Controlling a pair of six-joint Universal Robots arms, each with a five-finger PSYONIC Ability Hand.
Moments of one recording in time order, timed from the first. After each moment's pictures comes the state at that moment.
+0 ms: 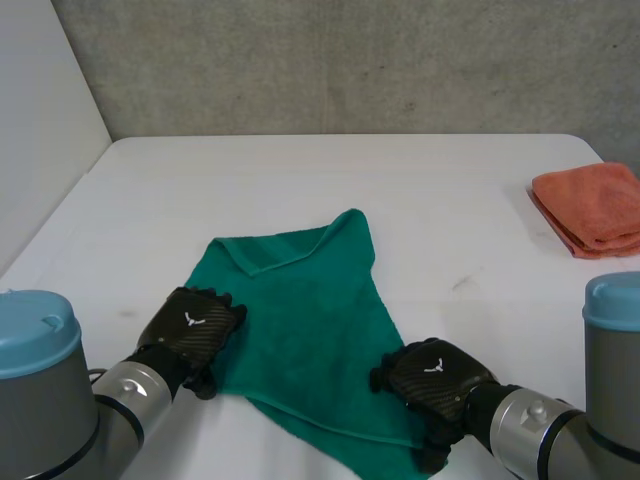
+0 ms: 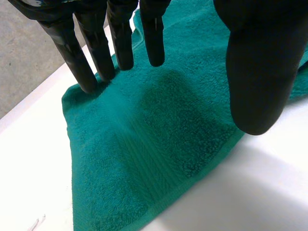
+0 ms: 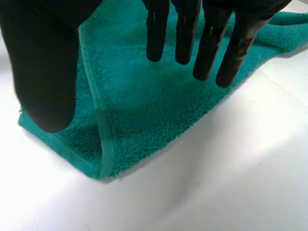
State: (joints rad) left arm 4.26 -1.76 -2.01 3.34 -1.52 3.60; right arm 2.01 -1.36 1.93 0.14 1.18 2.69; left_hand 0.41 0.41 0.41 0.41 0.24; right_hand 0.36 0.42 0.42 0.42 0.23
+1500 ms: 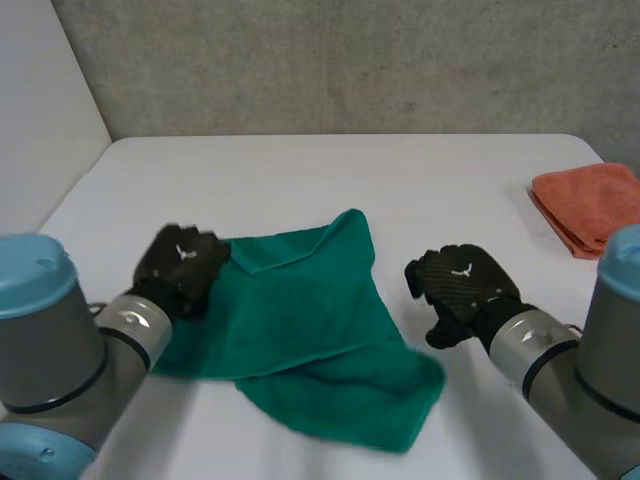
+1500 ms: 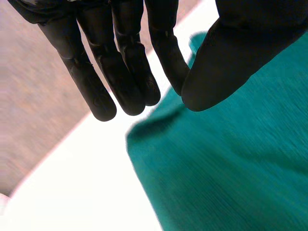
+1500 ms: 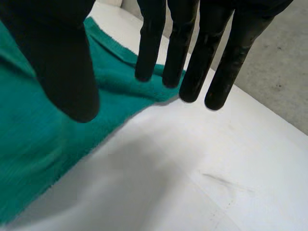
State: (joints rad) left arm 4.29 -1.80 -1.84 3.42 -1.52 3.62; right arm 2.02 -1.37 1.80 -0.07 1.40 2.82; left_hand 1.16 1.19 1.19 1.19 0.98; right_hand 0.64 0.73 0.73 0.74 0.58
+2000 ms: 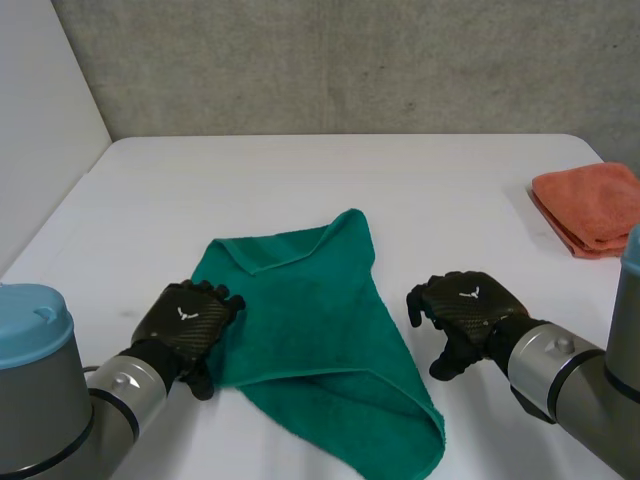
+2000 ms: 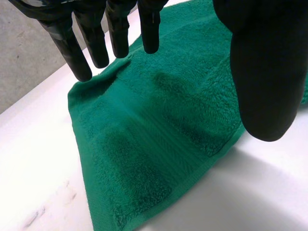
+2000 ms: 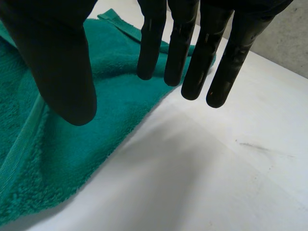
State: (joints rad) left arm 4.28 -1.75 -2.01 3.33 -1.51 3.54; right arm 1.96 -1.40 1.82 0.08 1.30 2.86; left_hand 0.28 0.28 0.28 0.28 0.11; right_hand 0.58 0.68 0.67 0.67 0.50
